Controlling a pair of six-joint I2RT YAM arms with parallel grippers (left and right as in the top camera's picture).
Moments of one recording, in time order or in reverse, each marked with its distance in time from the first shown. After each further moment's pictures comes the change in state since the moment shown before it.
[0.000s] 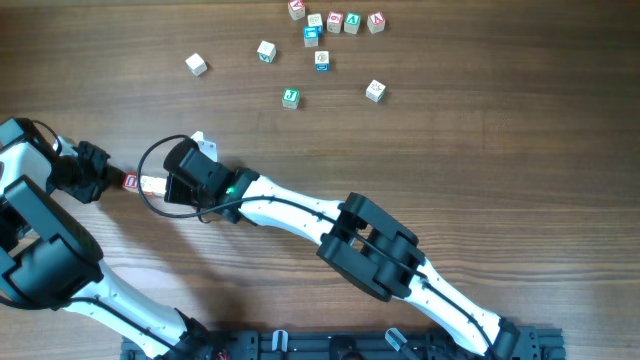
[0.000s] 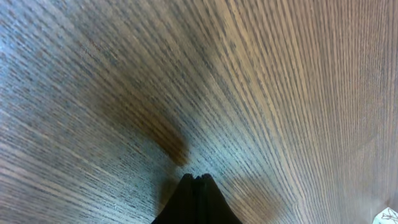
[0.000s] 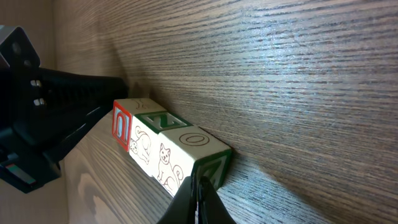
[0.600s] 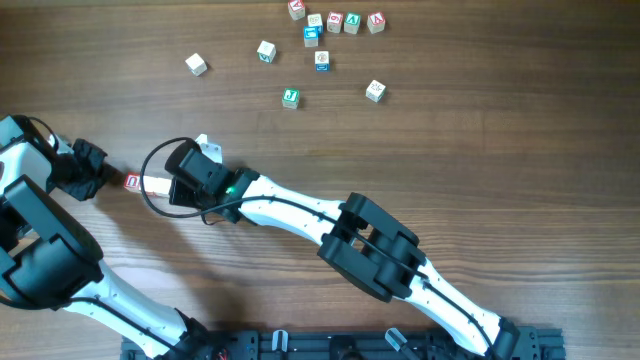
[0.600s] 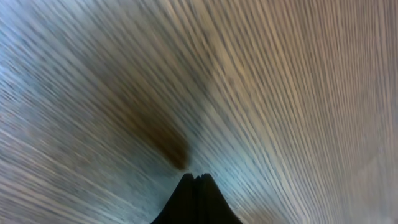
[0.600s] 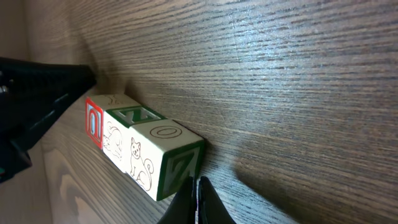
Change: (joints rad) left arm 0.000 0.000 0.000 0.053 -0.031 0.000; right arm 0.000 -0.005 0.000 -0.067 0.016 -0.003
